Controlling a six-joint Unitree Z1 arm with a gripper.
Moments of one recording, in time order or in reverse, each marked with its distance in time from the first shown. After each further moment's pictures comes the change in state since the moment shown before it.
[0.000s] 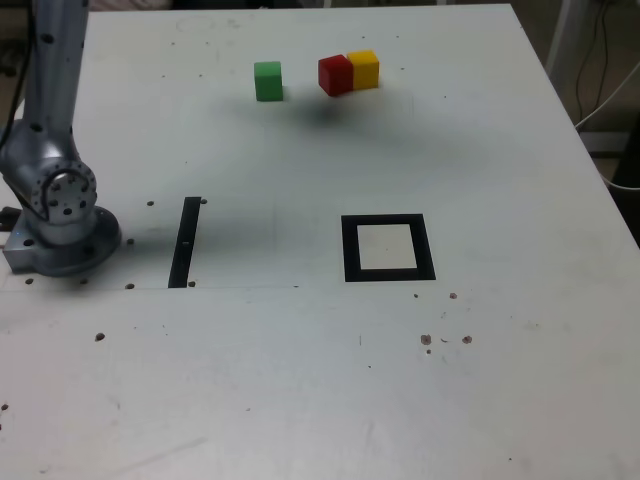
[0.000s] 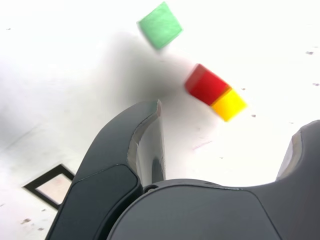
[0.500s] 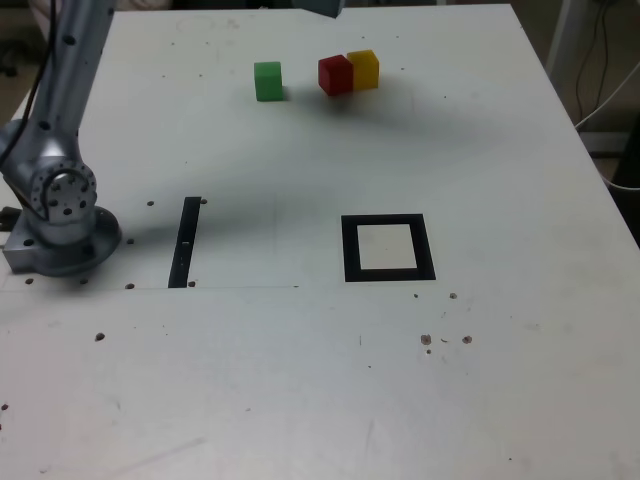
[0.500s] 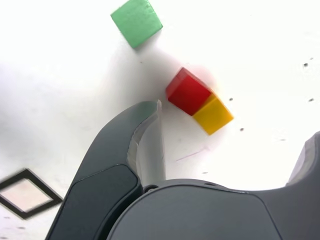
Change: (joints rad) arm 0.000 0.138 -0.095 -0.010 0.008 -0.100
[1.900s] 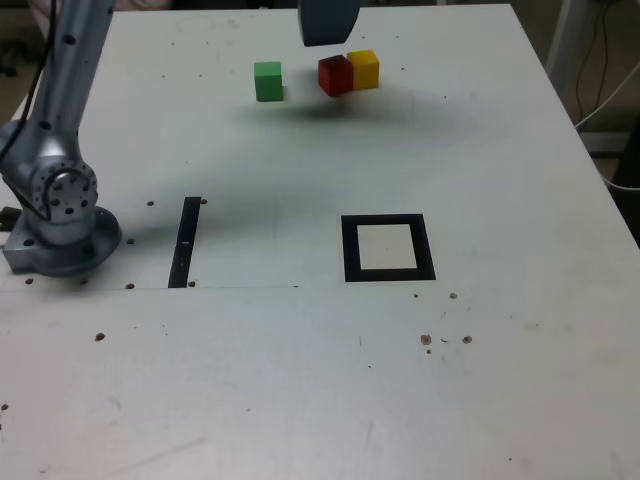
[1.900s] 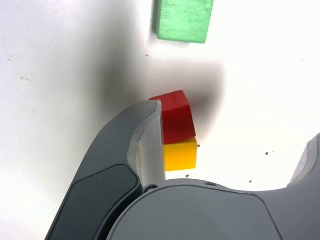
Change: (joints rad) arm 0.033 0.001 0.209 -0.187 -0.024 -0.631
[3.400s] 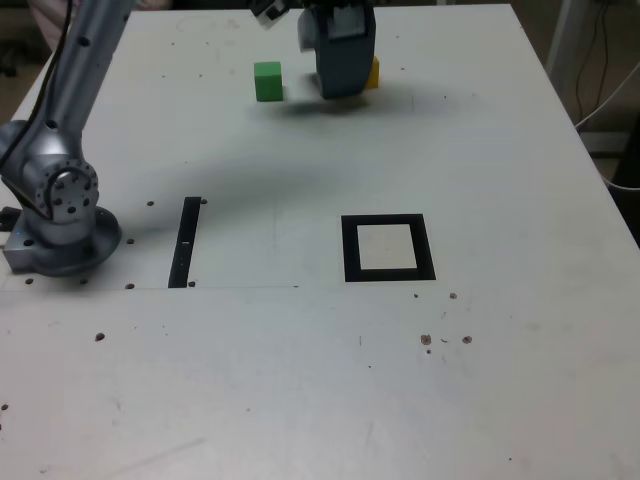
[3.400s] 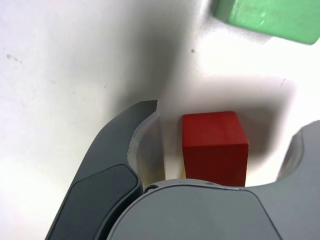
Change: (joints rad) arm 0.033 0.114 0.101 -0.148 -0.164 -0.063
